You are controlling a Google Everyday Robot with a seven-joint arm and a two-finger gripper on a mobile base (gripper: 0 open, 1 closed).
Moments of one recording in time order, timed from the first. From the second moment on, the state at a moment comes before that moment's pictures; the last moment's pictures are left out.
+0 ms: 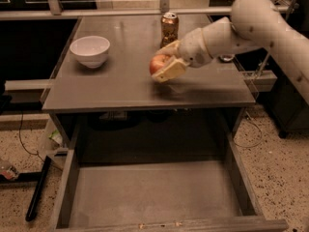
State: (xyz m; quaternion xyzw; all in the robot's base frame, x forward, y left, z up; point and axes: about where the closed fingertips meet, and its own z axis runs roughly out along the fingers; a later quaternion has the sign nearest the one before) arm 0.653 -0.029 0.882 -0.61 0.63 0.25 0.41
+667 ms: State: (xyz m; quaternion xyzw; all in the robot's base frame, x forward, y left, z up) arm 0.554 -0.081 0.882 -0.58 0.63 0.23 0.47
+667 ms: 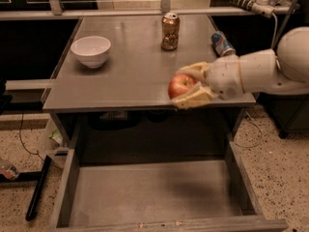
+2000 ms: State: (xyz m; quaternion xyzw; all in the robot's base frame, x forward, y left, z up) arm 0.459 -0.098 0.770 -0.53 0.67 0.22 0.46
